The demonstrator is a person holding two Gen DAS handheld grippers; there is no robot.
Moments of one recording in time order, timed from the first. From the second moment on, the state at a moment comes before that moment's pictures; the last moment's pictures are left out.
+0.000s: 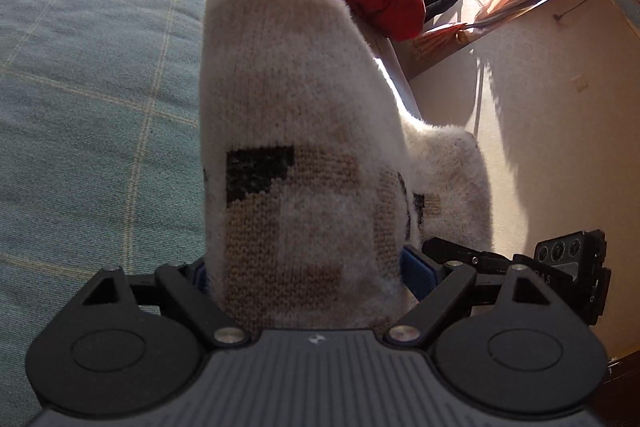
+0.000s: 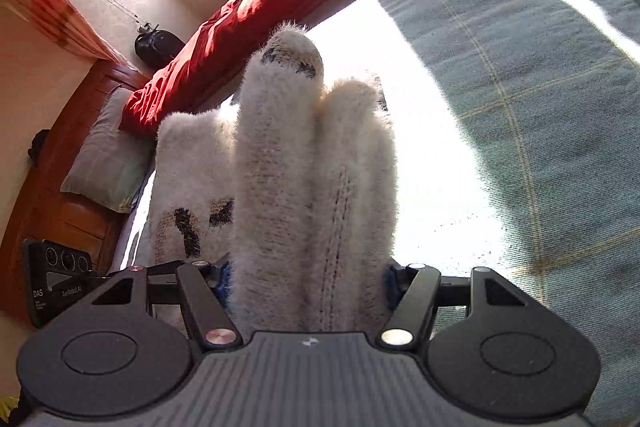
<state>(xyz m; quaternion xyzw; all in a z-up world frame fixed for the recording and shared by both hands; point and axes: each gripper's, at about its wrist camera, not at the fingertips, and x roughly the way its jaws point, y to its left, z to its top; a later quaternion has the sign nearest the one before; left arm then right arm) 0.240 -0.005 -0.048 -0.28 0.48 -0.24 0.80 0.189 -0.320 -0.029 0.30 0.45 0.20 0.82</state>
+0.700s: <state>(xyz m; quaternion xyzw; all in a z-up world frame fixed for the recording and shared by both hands) 0.221 0.267 -0.053 -0.34 0.45 -0.11 0.82 0.228 -0.024 -0.015 0.25 0.50 0.27 0.78</state>
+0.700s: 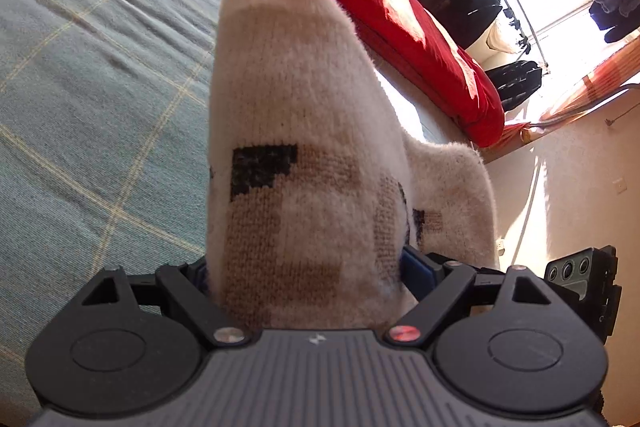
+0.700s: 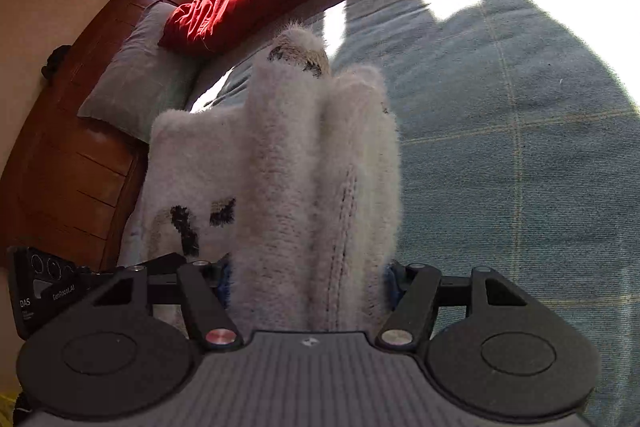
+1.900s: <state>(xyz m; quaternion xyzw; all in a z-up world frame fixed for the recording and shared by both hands) 0.229 0.451 -0.045 -0.25 0.45 0.00 0.86 0.255 0.147 -0.051 0.18 0.51 0.31 0.78</state>
